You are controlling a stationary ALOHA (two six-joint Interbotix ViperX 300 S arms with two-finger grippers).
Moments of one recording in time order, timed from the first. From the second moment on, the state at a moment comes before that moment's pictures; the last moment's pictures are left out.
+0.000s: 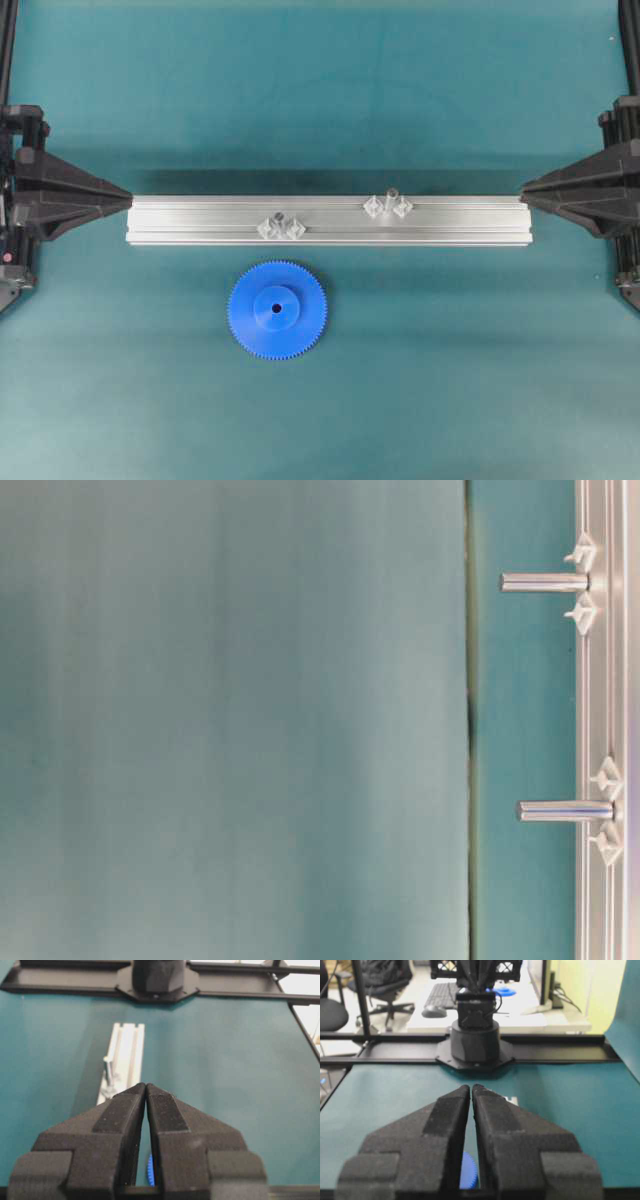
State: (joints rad) left arm 0.00 -0.96 1.17 0.00 -0.29 0.00; right arm 0.00 -0.97 1.19 0.00 -0.29 0.01
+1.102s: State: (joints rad) left arm -0.13 -0.16 0.77 0.01 0.05 -0.15; right arm -0.05 -1.06 1.20 0.02 0.23 0.04
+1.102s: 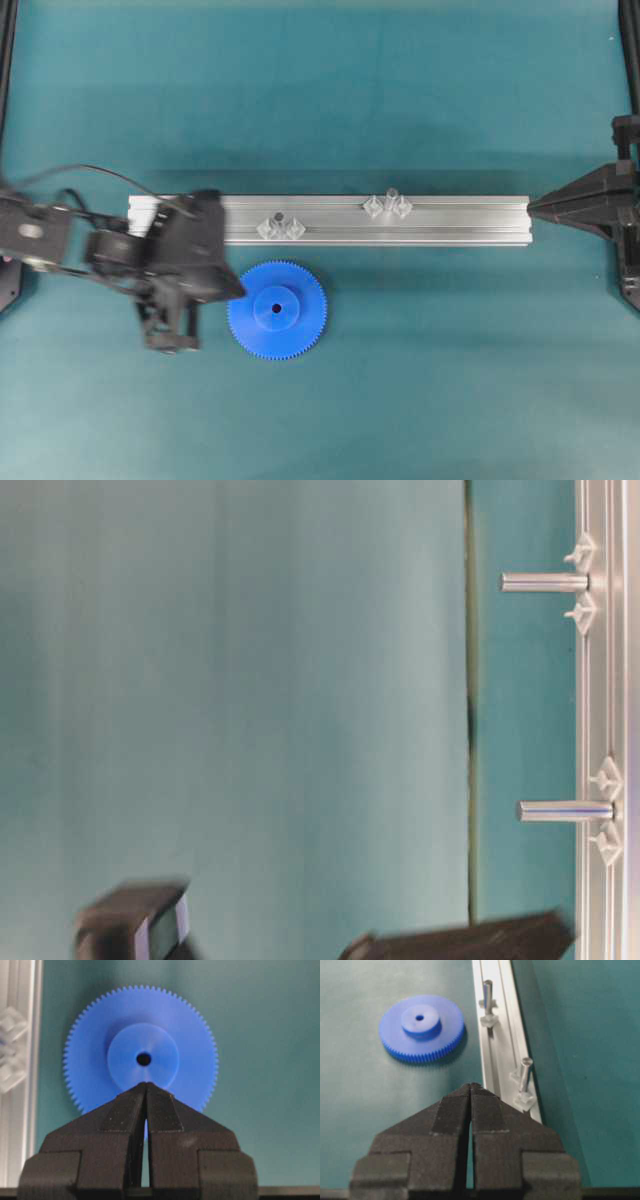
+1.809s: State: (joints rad) left arm -0.15 0.06 0.61 0.01 0.14 -0.14; right arm -0.05 -1.10 1.20 0.02 0.26 0.06
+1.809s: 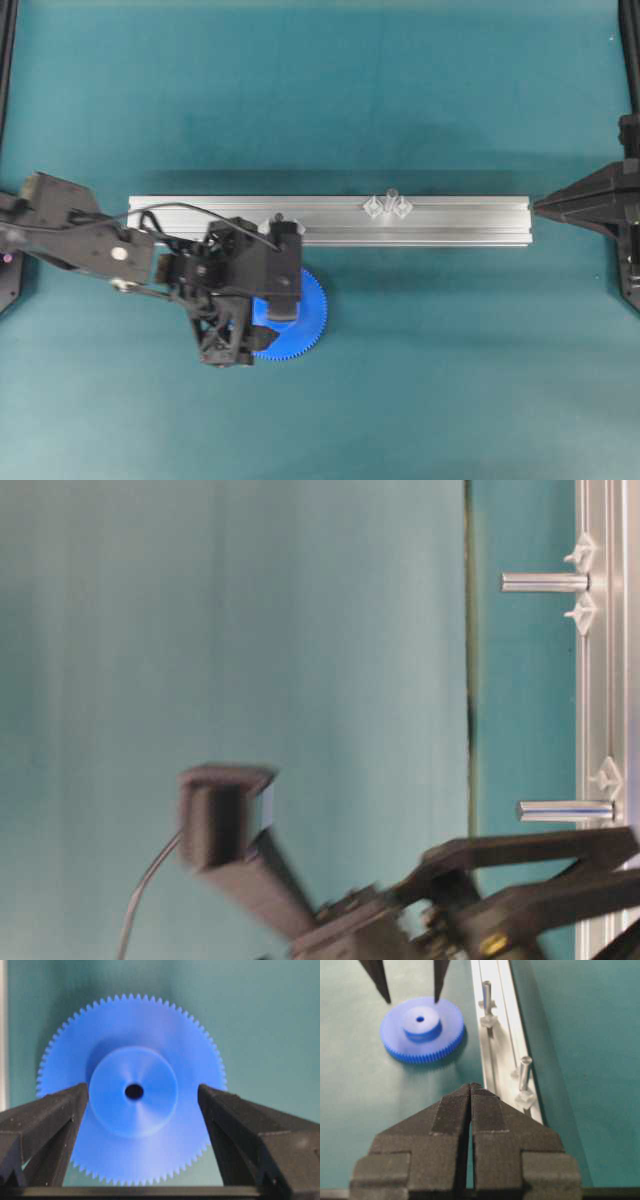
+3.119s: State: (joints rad) left arm -0.15 0.15 0.55 0.02 0.29 -0.14; right arm -0.05 -1.16 1.23 0.02 0.28 0.06
